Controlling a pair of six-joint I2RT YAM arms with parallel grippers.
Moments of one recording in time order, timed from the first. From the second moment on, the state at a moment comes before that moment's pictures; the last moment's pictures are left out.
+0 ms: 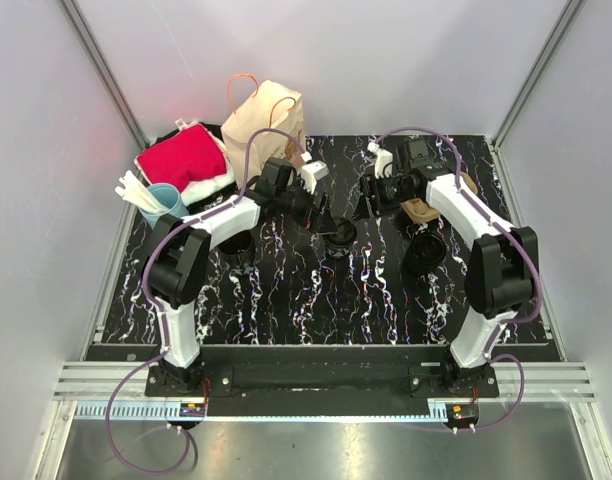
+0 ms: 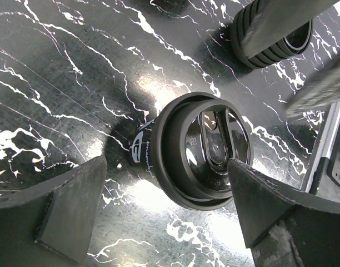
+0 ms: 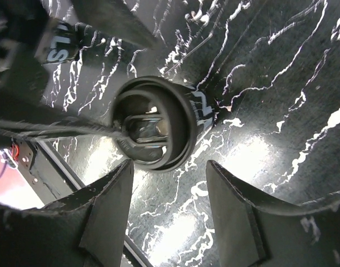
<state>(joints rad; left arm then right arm) -0.49 1.93 1.35 -0.11 0.70 -0.08 0.26 1.77 1.47 -0.68 -0.62 -0.02</state>
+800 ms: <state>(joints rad) -0.48 1.93 1.37 -0.11 0.73 -0.11 0.26 1.89 1.50 -0.64 -0.68 0.10</state>
